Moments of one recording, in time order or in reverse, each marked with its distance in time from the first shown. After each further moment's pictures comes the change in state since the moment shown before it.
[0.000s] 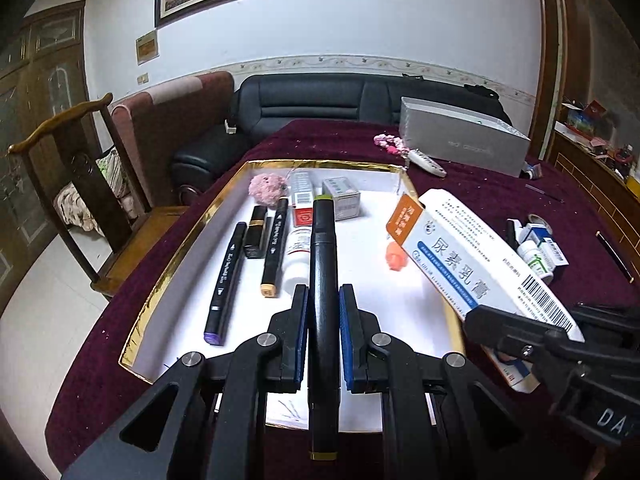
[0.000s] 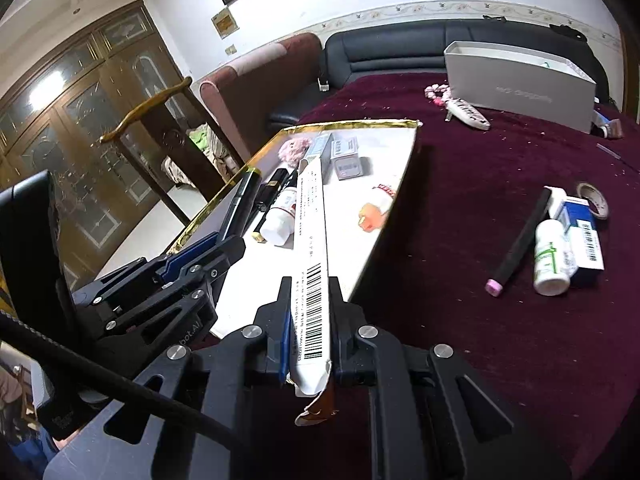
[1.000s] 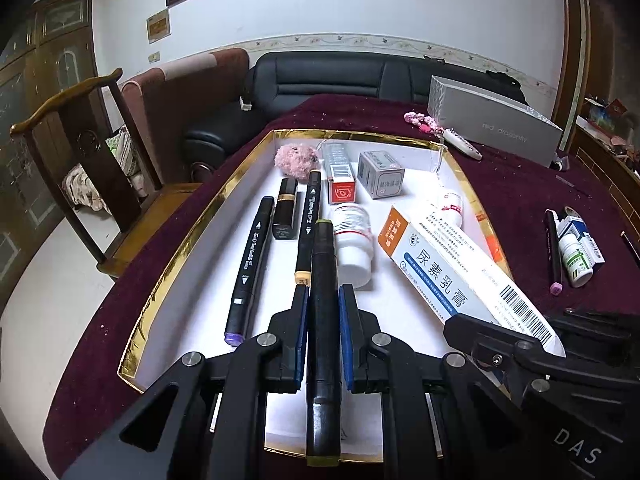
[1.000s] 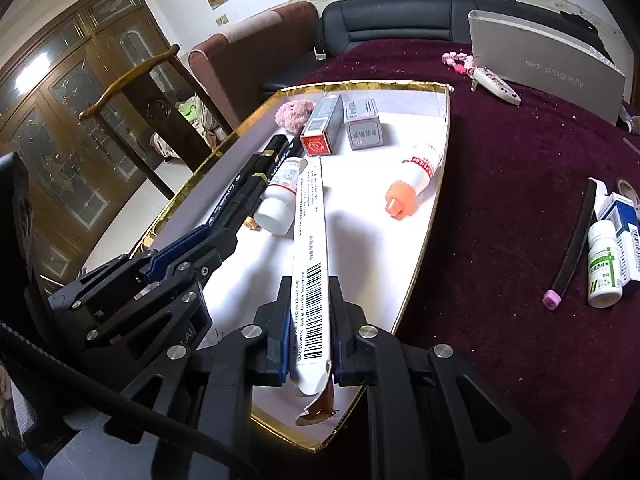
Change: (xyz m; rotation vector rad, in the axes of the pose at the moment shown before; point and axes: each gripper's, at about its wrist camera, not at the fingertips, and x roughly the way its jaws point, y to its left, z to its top) left arm 0.033 0.028 -0.004 -0.027 0.081 0.035; right arm 0.057 0.014 0.004 -0.002 0.113 -0.032
